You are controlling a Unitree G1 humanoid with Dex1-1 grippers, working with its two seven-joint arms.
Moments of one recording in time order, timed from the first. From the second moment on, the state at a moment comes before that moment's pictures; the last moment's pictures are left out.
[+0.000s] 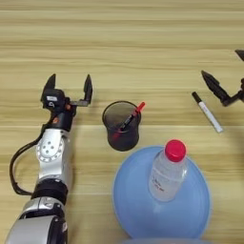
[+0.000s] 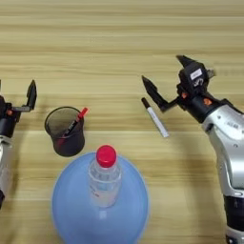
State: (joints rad) left arm -0.35 0.09 0.20 0.76 -0.21 -0.73 -0.30; right arm -0.14 -0.42 -0.15 -0.27 0.18 0.24 0.51
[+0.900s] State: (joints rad) left arm -0.36 0.09 0.21 0.77 -0.21 -0.73 -0.31; right arm 0.04 -0.39 -0.12 0.04 0.15 0.10 0.52
